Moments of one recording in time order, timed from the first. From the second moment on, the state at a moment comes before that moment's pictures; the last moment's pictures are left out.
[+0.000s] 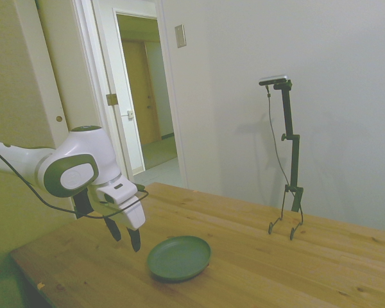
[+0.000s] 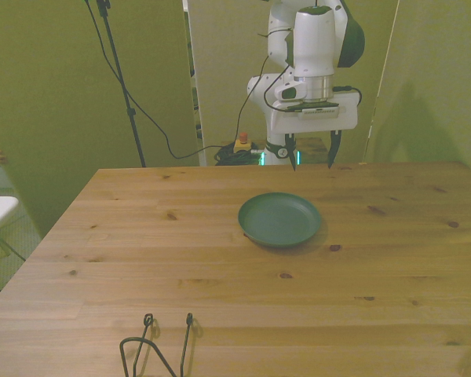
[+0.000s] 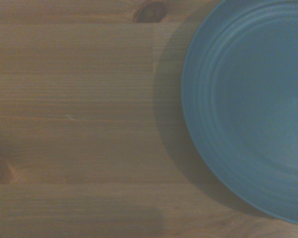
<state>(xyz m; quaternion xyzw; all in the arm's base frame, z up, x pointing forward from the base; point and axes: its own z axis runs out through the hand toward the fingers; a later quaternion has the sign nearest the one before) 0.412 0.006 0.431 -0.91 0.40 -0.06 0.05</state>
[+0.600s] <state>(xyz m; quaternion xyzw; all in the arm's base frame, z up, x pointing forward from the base) 0.461 0.091 0.397 -0.86 0.48 -0.17 0.01</state>
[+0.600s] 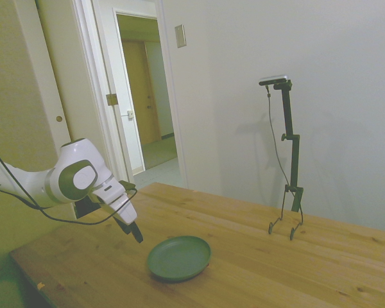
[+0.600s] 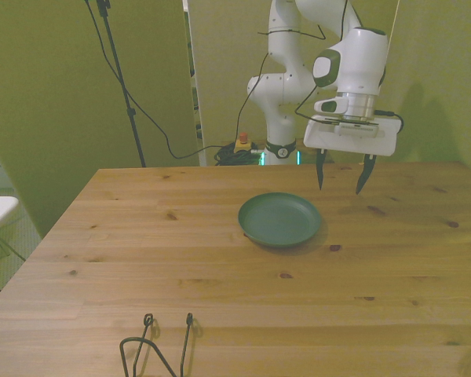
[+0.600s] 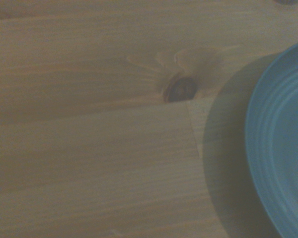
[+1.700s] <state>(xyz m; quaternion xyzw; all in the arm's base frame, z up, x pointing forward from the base) 0.496 0.049 0.369 -0.85 0.49 -0.19 -0.04</state>
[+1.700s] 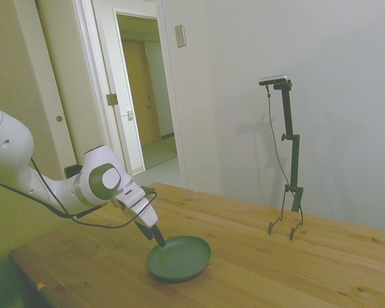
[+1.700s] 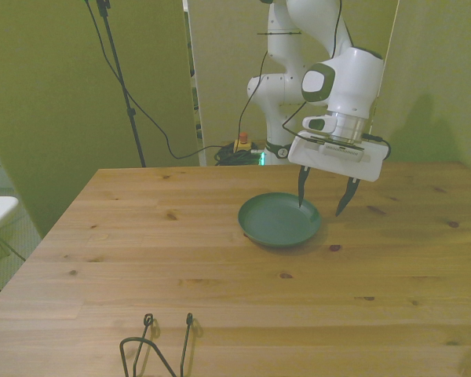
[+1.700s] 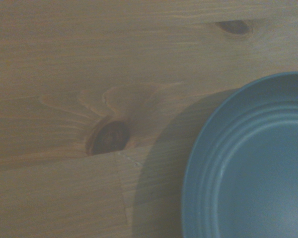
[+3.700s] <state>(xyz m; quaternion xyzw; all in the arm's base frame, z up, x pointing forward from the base) 0.511 0.047 0.351 -0.84 0.50 -0.20 -0.02</state>
